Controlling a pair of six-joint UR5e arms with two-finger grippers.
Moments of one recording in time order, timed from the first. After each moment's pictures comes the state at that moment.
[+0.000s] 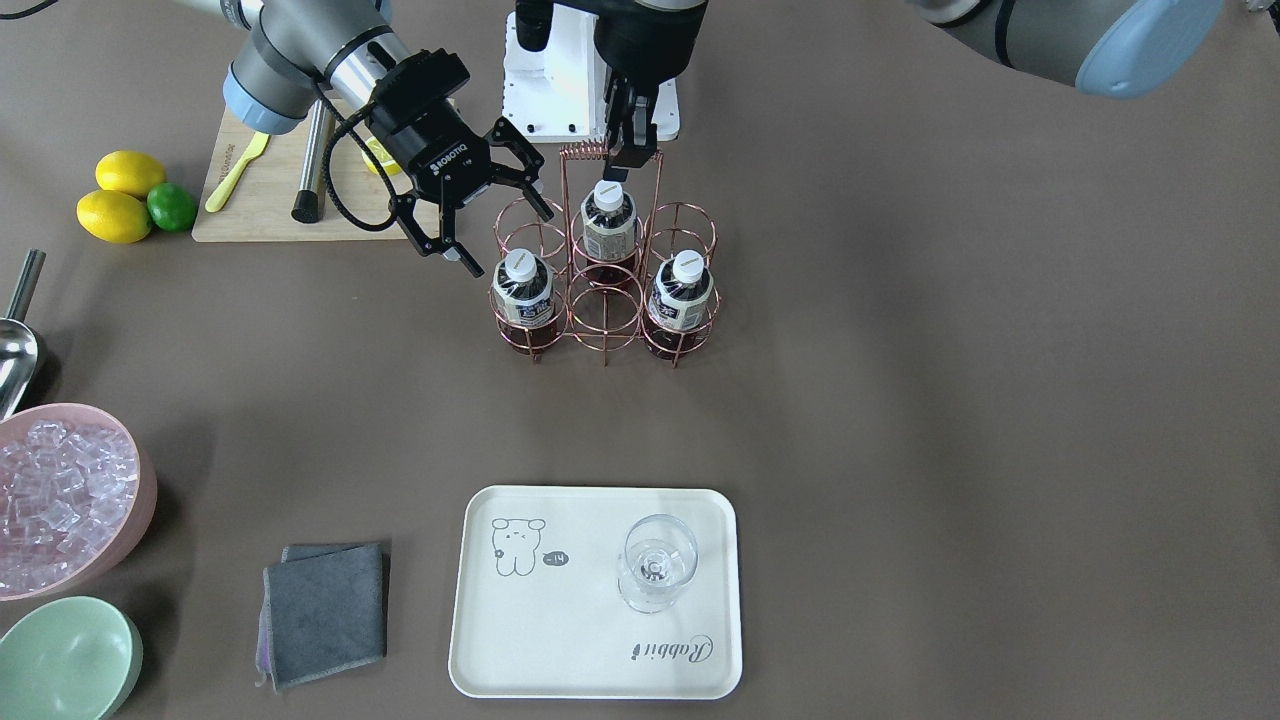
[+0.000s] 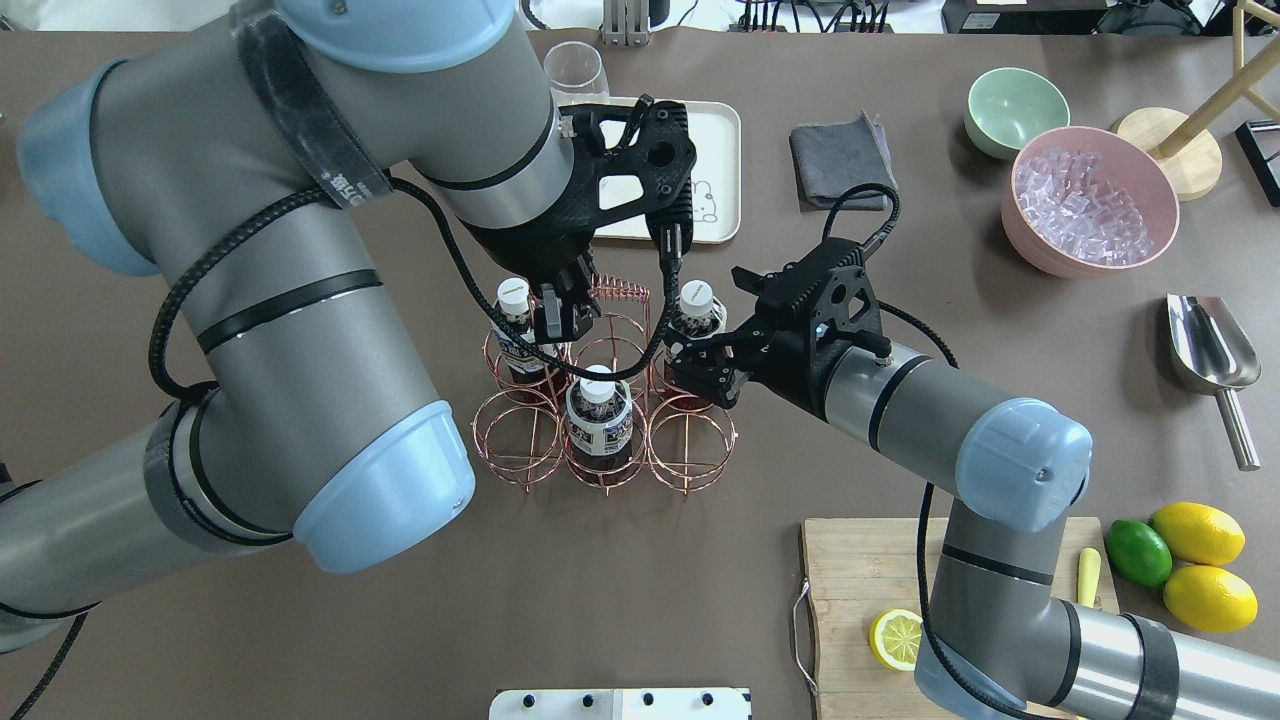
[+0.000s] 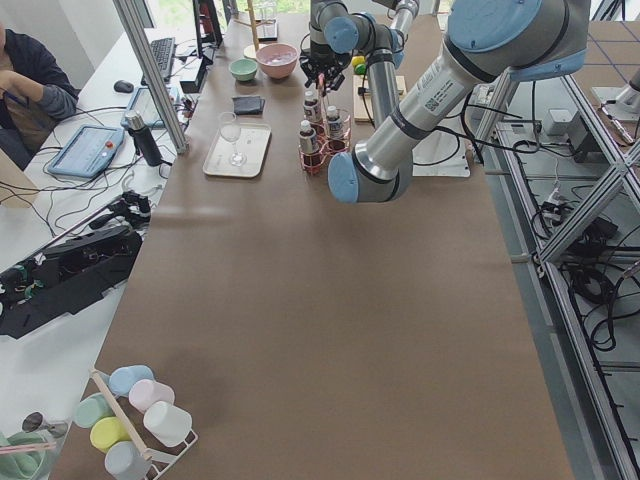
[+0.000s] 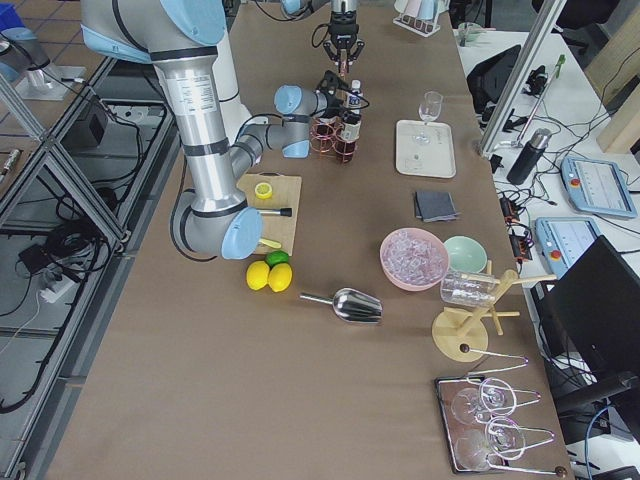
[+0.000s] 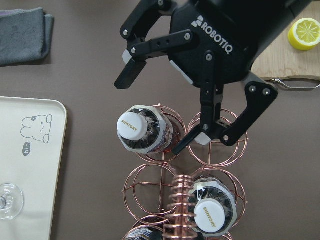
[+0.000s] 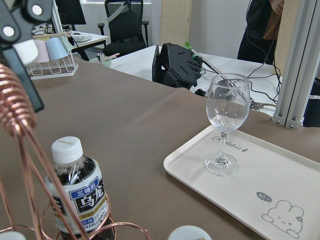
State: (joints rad) left arm -0.65 -2.51 -1.92 -1.18 -2.03 0.37; right arm 0.40 -1.25 1.86 -0.58 1.30 0.59
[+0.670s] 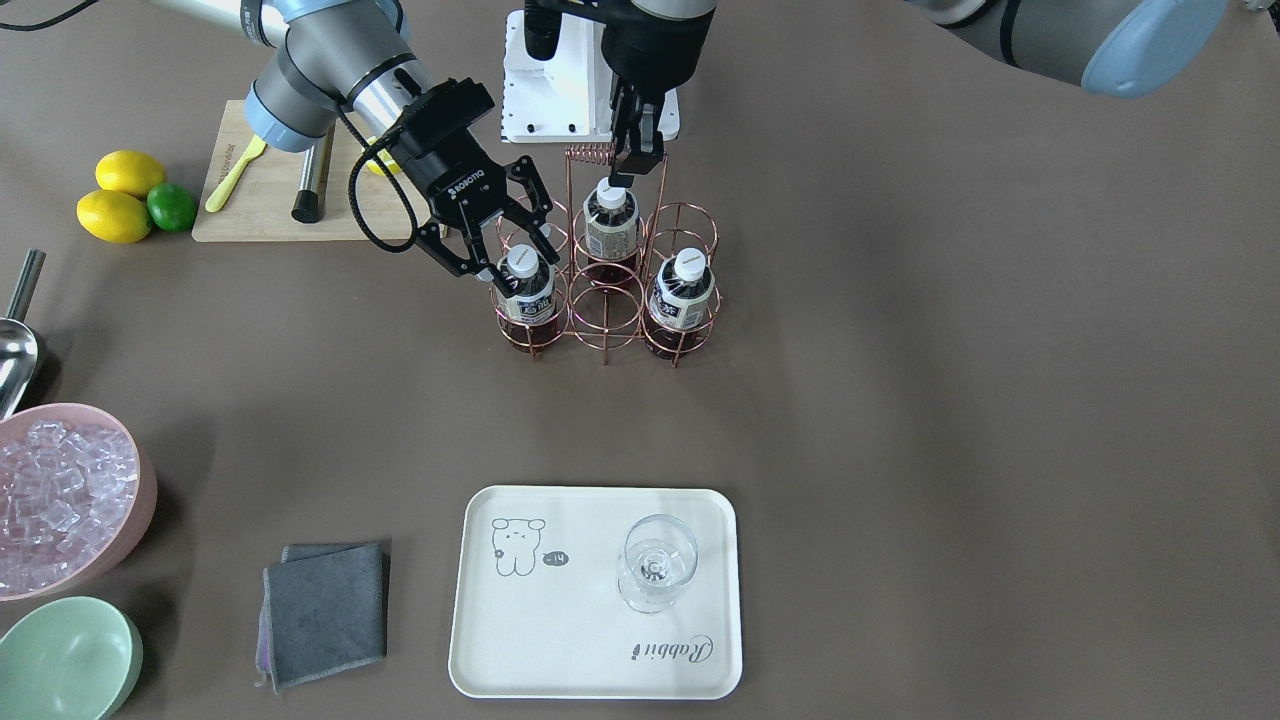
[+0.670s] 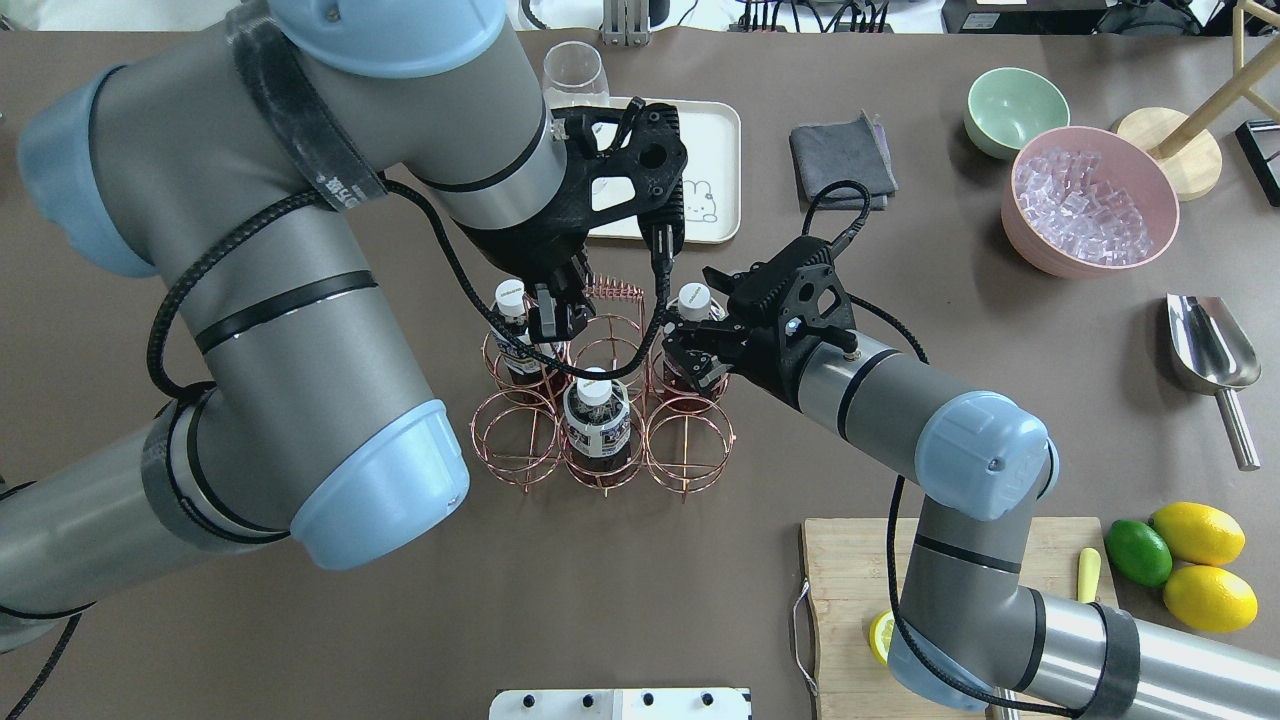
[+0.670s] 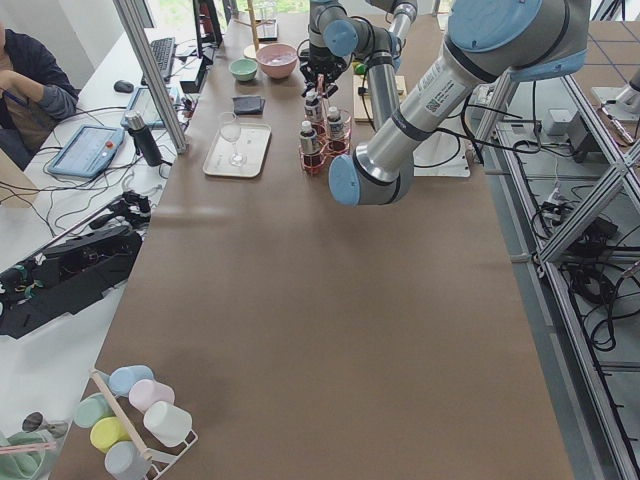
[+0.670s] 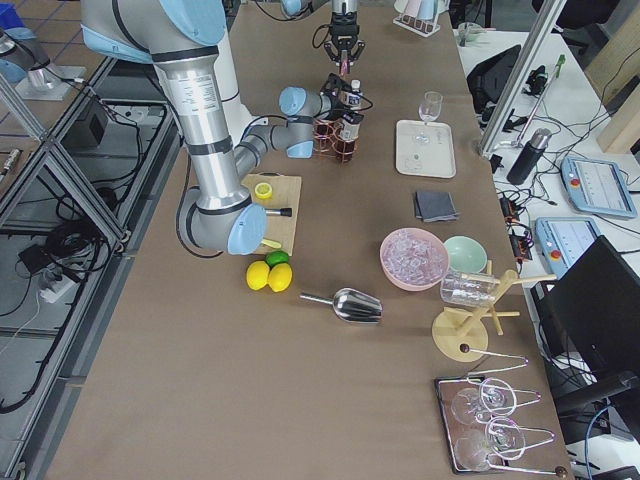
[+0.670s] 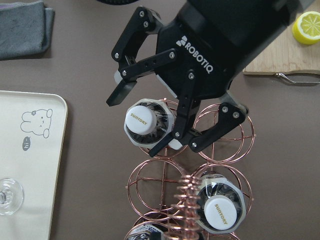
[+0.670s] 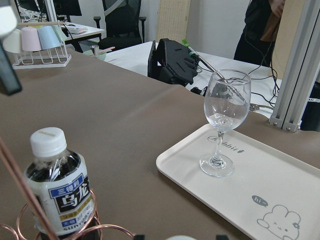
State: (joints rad) left arm -0.65 -2.49 -1.92 -1.19 -2.03 0.37; right arm 0.40 -1.20 1.79 -0.58 1.28 0.55
